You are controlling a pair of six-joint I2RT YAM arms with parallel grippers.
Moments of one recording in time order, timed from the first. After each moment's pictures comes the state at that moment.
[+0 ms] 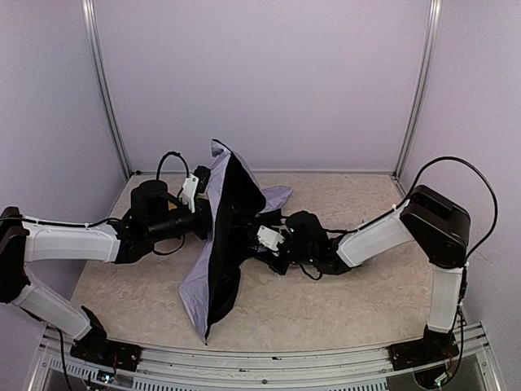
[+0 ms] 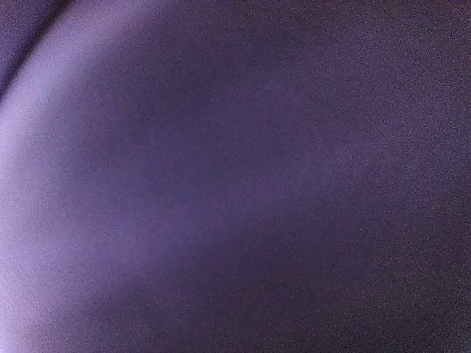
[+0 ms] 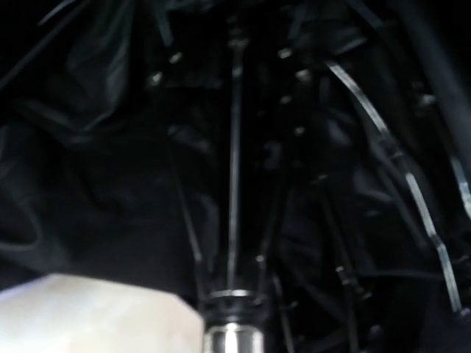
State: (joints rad) left arm -0.70 1.39 0.70 0.51 0.23 -0.15; right arm 0.90 1.98 0.99 0.47 -0.09 -0.37
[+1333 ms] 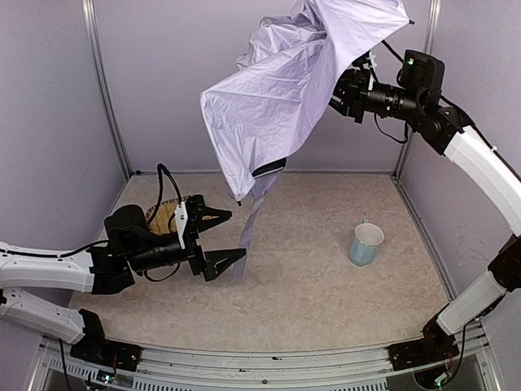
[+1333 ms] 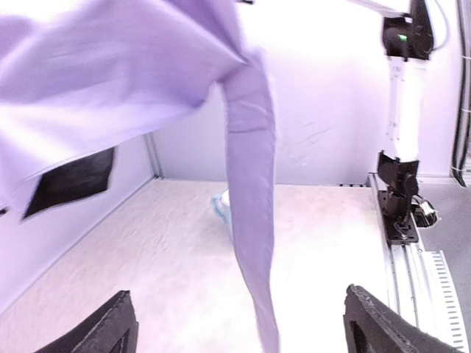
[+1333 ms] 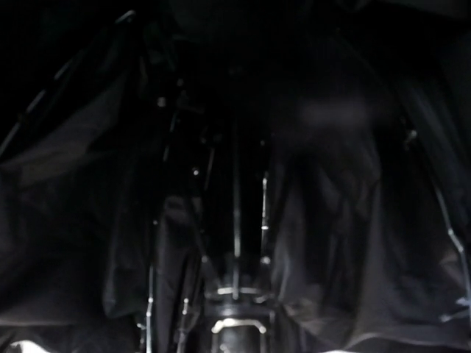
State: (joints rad) left arm -0.94 1.11 0.54 0.60 0.25 0.13; right arm 0.49 1.49 1.74 -0.17 -0.72 -0.17
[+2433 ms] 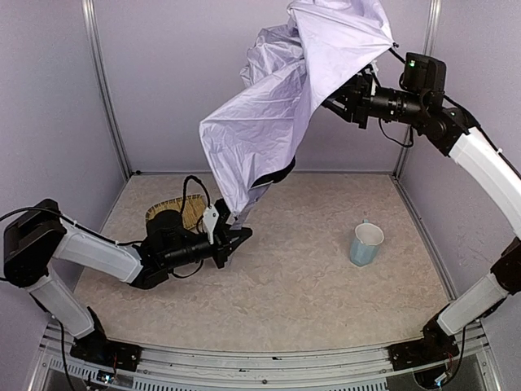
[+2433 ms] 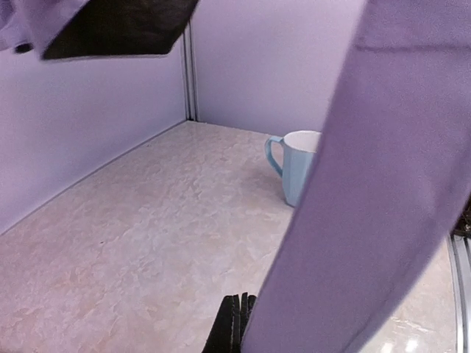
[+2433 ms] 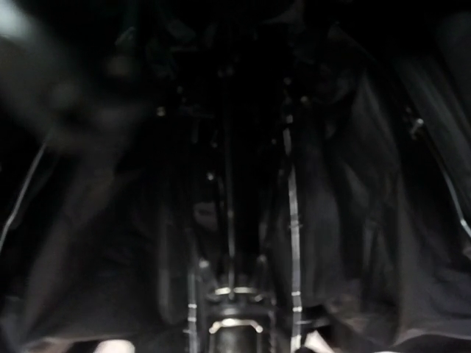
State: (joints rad) left arm -0.85 1.57 0.58 0.93 0.23 0.04; right arm 0.49 1.46 1.73 -0.25 -0.70 -0.20
